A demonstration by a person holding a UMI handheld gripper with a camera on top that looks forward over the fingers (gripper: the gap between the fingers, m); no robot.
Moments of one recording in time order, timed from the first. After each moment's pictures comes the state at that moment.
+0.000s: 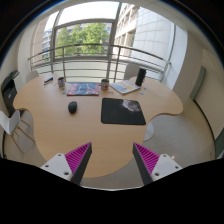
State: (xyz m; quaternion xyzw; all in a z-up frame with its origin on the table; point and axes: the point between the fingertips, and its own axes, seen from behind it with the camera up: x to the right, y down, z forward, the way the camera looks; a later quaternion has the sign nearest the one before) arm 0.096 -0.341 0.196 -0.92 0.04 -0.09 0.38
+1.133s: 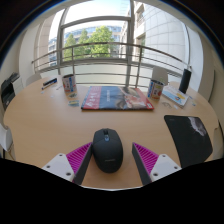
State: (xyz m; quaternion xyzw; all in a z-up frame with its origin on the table) arm -0.084 0.027 -0.013 -0.90 0.02 -0.03 0.42
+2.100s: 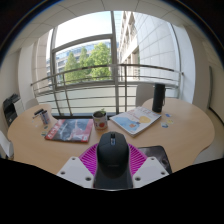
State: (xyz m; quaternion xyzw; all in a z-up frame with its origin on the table) arm 0.195 0.042 0.112 -0.85 0.03 0.01 0.52
